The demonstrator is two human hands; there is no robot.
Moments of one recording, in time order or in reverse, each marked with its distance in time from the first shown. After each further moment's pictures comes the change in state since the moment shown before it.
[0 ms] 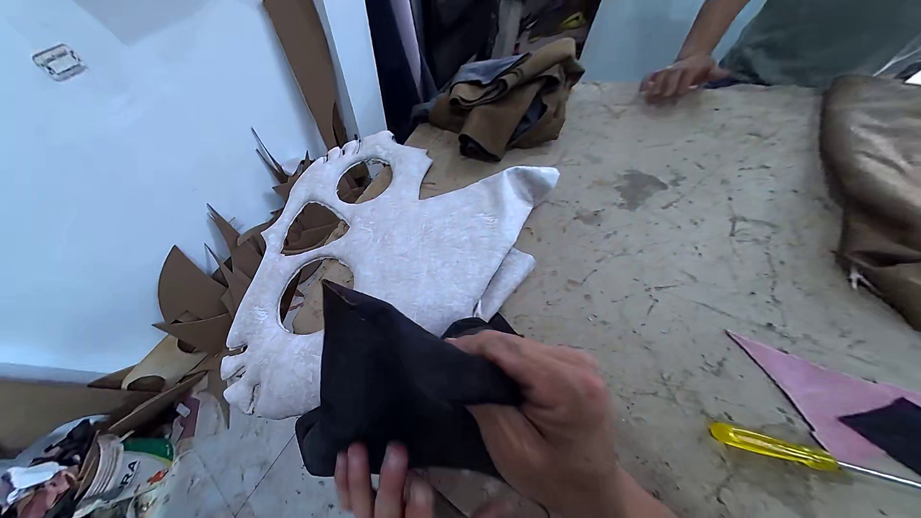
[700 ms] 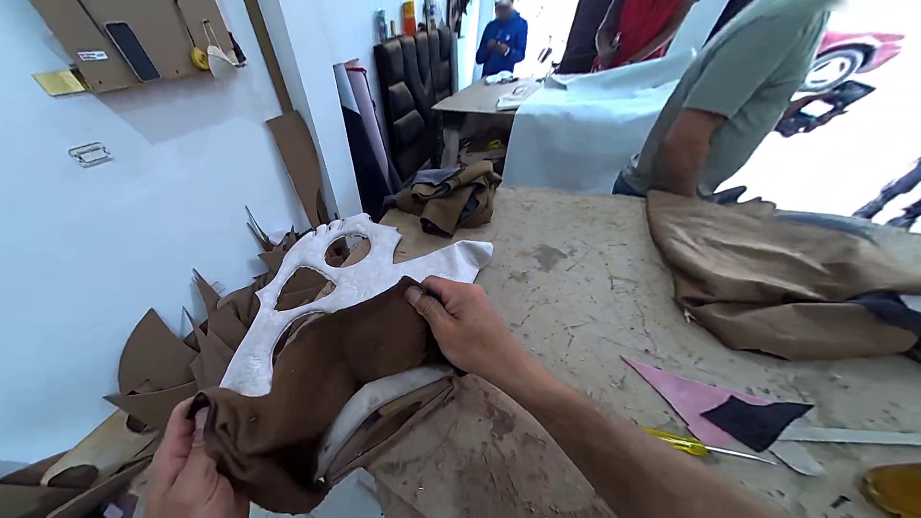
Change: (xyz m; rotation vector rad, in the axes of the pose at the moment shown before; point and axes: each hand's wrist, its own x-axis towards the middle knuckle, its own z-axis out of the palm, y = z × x) left_hand 0.125 -0.086 -0.116 -0.861 0.097 -0.746; right_hand 0.074 -0.009 -0.014 -0.254 -0.203 0.280
